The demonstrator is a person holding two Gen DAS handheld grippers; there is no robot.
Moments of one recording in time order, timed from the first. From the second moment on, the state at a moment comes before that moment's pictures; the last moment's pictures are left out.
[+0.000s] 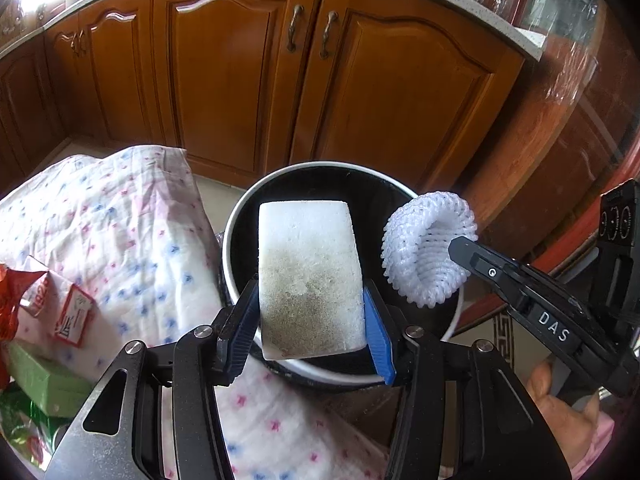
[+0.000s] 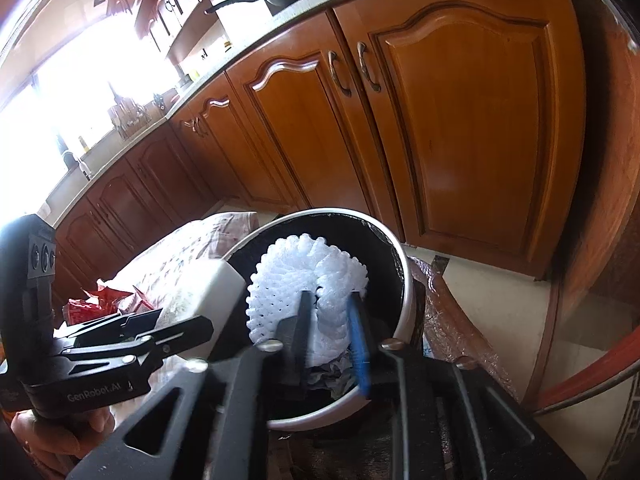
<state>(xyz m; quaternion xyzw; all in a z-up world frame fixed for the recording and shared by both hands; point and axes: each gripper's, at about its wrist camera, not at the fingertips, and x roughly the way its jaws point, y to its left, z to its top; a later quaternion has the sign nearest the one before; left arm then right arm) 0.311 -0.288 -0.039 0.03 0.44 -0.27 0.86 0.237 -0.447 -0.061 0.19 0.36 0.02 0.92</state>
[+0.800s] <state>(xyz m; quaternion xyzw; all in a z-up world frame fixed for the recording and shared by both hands) 0.259 -0.220 -0.026 -0.03 0.42 -0.24 0.88 0.193 -0.415 -0.055 0.23 0.34 0.04 0.91</state>
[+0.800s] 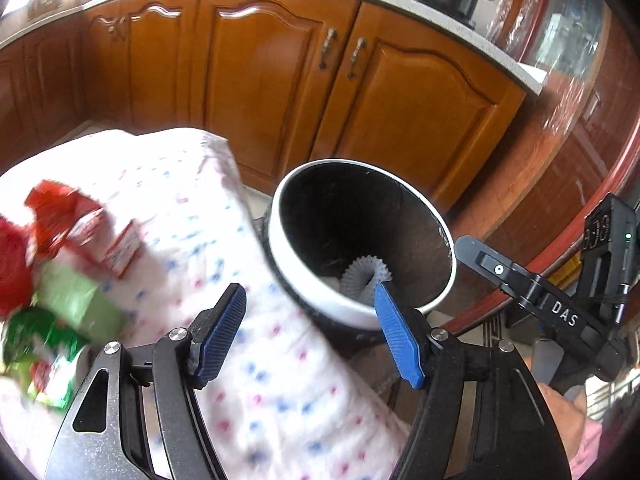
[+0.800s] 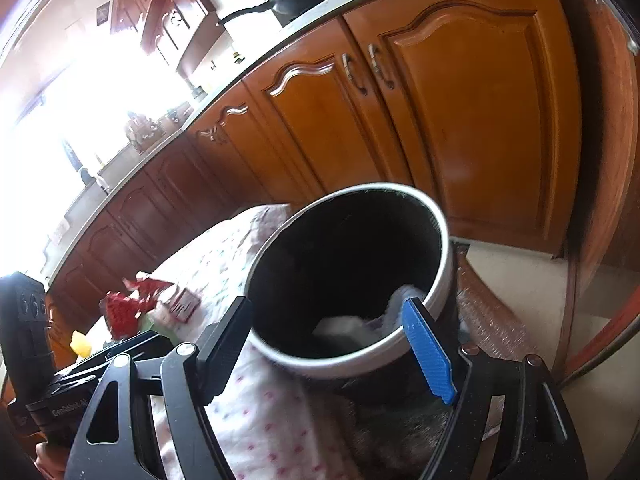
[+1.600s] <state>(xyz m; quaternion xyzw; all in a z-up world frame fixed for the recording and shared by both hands) 0.189 -0.064 -0.047 -0.12 0.41 -0.14 0.89 0.173 -0.286 -0.070 0.20 0.39 0.15 0.89</state>
